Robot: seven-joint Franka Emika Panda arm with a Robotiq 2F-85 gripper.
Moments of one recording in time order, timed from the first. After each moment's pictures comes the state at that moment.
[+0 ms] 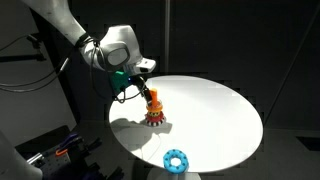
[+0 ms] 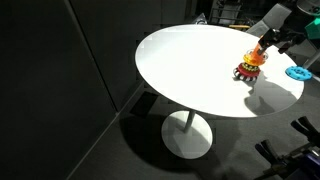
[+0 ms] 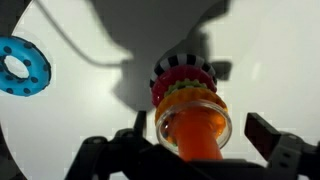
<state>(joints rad) -0.09 0.04 -0.01 -2.53 -0.18 2.78 0.40</state>
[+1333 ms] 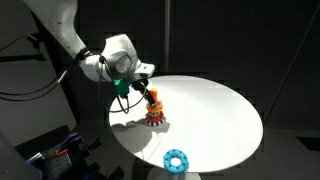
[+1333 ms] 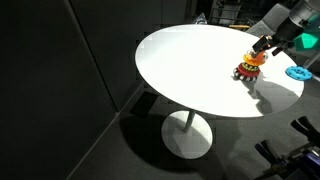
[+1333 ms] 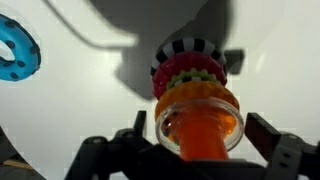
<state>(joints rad) -0.03 0.13 -0.12 -2.53 -0.51 2.97 0.67</state>
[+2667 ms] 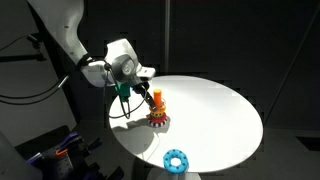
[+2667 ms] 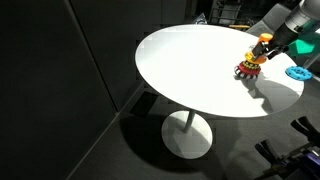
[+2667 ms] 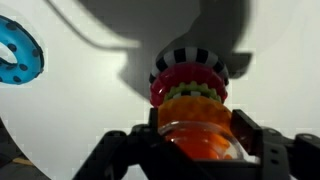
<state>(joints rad) -0.01 0.18 -0.16 -2.50 -0.69 2.99 0.83</state>
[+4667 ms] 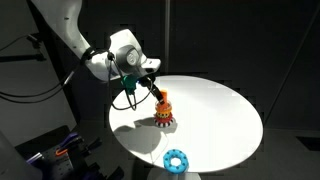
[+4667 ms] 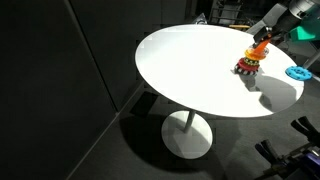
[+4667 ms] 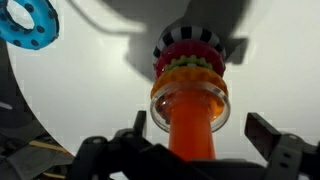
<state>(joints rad) -0.01 0.15 -0.19 -2.44 -0.72 2.95 0.87</state>
